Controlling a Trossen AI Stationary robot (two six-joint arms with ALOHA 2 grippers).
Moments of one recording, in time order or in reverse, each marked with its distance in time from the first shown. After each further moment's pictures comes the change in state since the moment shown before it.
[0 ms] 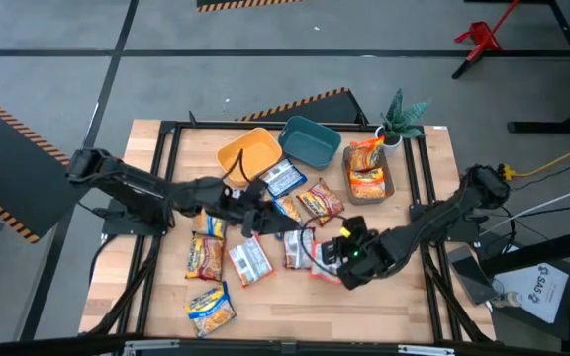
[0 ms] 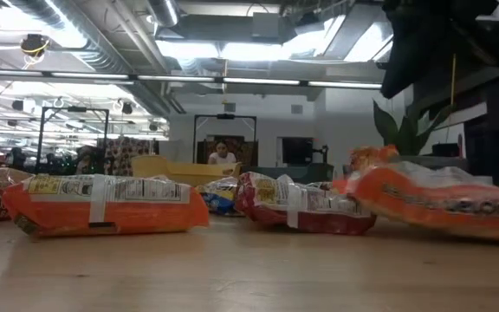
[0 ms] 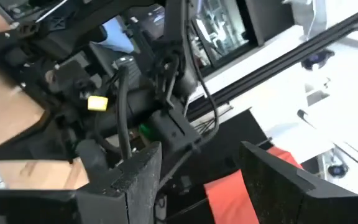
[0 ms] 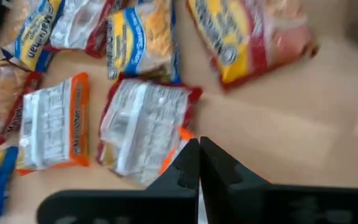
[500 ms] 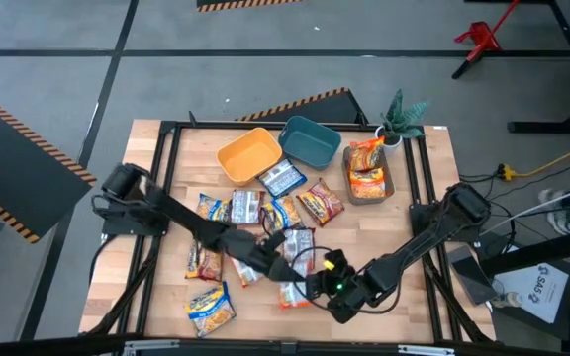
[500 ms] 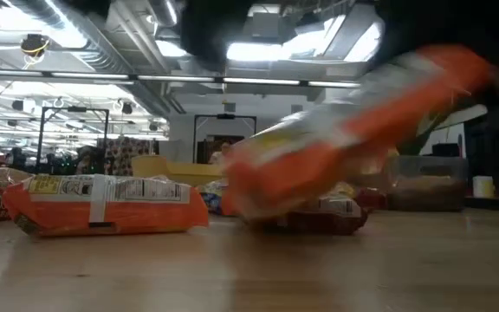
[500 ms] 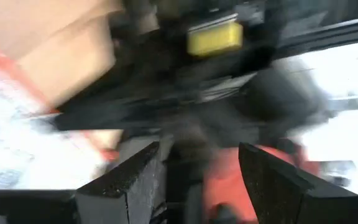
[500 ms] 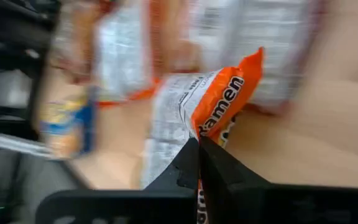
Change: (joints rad) left arm -0.188 0.364 -0.005 0.170 -0.076 -0.306; right arm 0.119 0.235 0.005 0.498 -0.008 0.071
